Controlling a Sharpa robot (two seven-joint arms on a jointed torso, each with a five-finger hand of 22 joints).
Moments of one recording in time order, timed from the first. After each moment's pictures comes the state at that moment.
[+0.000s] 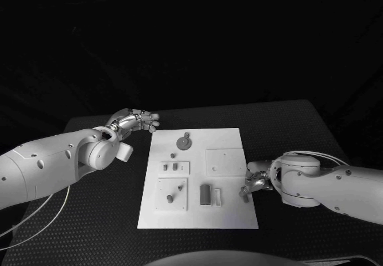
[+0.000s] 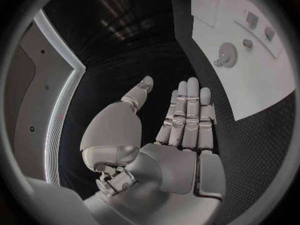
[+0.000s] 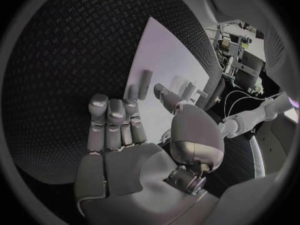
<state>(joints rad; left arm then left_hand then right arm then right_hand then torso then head) 1.22 -0.77 -0.14 1.22 -0.18 -0.14 0.30 0.97 -0.10 0.44 -0.23 0.05 0.84 0.17 0.31 0.53 1.21 0.11 0.08 0.24 1.01 0.06 0.59 0.49 0.02 0.73 -0.05 0.52 1.30 1.18 -0.94 -0.24 1.70 -1.30 0.05 -0.60 0.79 -0.22 0.70 -0.15 0.05 0.99 0.09 0.39 0.70 1.02 -0.02 1.22 1.11 1.17 -0.11 1.31 1.09 0.23 1.04 -0.03 1.25 1.13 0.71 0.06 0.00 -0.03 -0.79</state>
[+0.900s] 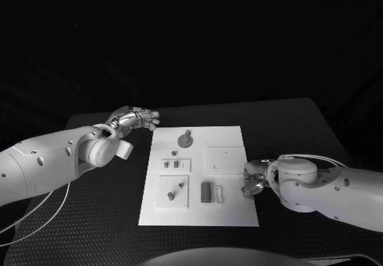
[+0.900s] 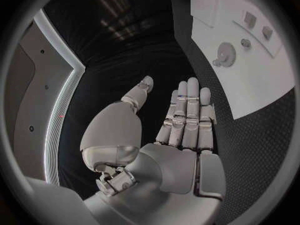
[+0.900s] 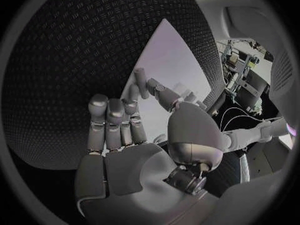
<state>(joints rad) 1.22 -0.78 -0.14 1.22 -0.18 -0.13 0.30 0.97 -0.10 0.44 -0.23 0.05 0.84 0.17 0.31 0.53 1.21 0.11 0.08 0.24 1.01 0.06 0.59 0.49 0.02 0.72 -0.04 0.52 1.31 1.16 -0.93 -0.24 1.73 -1.49 0.05 -0.61 0.90 -0.17 0.76 -0.27 0.09 1.01 0.09 0.39 0.78 1.03 -0.01 1.21 1.11 1.17 -0.11 1.30 1.09 0.23 1.02 -0.03 1.26 1.11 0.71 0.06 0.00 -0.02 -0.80</state>
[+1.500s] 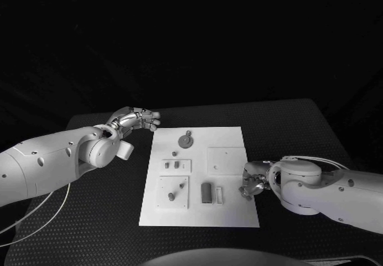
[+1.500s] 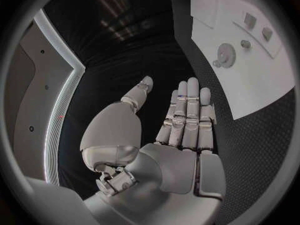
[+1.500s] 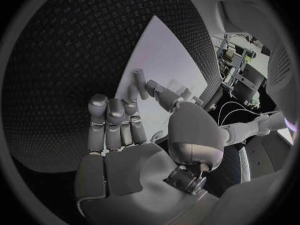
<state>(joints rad) 1.22 -0.78 -0.14 1.23 -0.18 -0.13 0.30 0.97 -0.11 0.44 -0.23 0.05 0.84 0.17 0.31 0.53 1.21 0.11 0.08 0.24 1.01 0.06 0.59 0.50 0.02 0.72 -0.04 0.52 1.31 1.17 -0.95 -0.25 1.75 -1.42 -0.01 -0.59 0.88 -0.17 0.79 -0.21 0.12 1.04 0.10 0.28 0.63 1.05 -0.01 1.21 1.11 1.18 -0.11 1.29 1.10 0.23 1.02 -0.01 1.26 1.10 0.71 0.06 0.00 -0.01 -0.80</state>
